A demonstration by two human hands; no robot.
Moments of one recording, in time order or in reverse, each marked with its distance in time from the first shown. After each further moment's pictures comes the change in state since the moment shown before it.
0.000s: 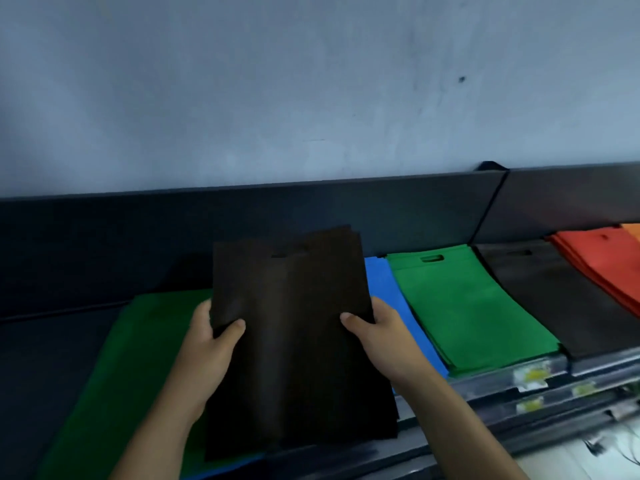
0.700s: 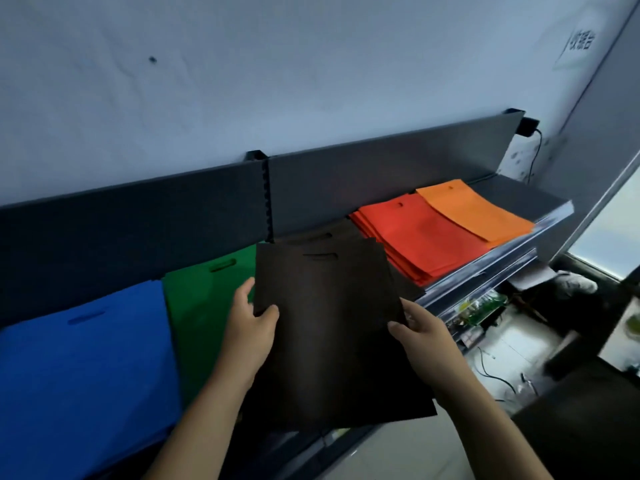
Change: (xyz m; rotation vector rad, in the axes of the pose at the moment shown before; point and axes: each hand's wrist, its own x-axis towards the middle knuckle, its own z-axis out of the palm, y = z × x) left_hand -0.075 0.052 0.475 0.012 -0.325 0.025; right_hand -0.080 0.087 -0.445 -0.036 0.438 0.140
